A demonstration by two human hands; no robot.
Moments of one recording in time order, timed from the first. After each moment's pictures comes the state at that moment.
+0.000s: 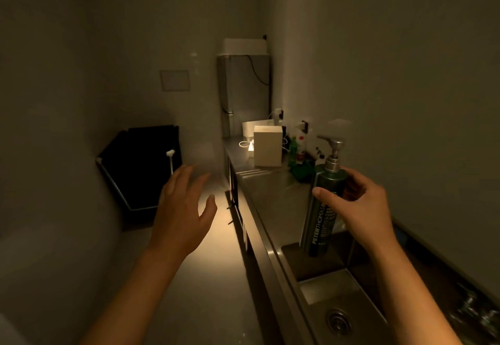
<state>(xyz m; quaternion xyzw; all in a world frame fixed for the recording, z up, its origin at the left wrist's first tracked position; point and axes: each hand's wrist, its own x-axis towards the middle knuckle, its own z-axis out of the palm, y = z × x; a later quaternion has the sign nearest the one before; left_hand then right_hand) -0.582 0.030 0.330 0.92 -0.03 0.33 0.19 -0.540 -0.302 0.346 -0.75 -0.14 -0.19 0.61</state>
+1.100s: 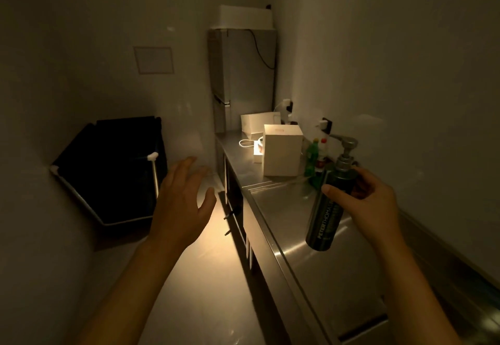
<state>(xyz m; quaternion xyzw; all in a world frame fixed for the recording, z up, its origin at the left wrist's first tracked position) -0.209 0.216 0.301 0.92 -0.07 0.30 0.24 -0.192 -0.132 0.312 -0.76 -0.07 -0.21 0.61</state>
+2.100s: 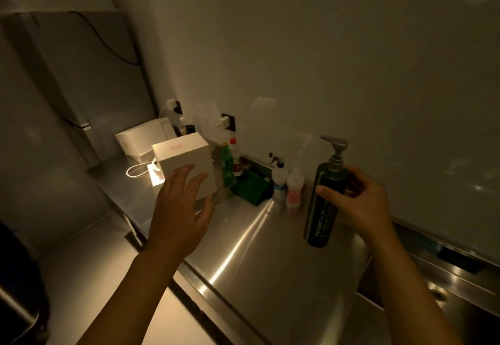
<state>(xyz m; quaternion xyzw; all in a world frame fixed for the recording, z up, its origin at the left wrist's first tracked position) 0.113 0.071 0.272 0.88 -0.32 0.21 0.30 -0.034 -0.238 0.270 -0.75 0.16 -0.34 0.54</state>
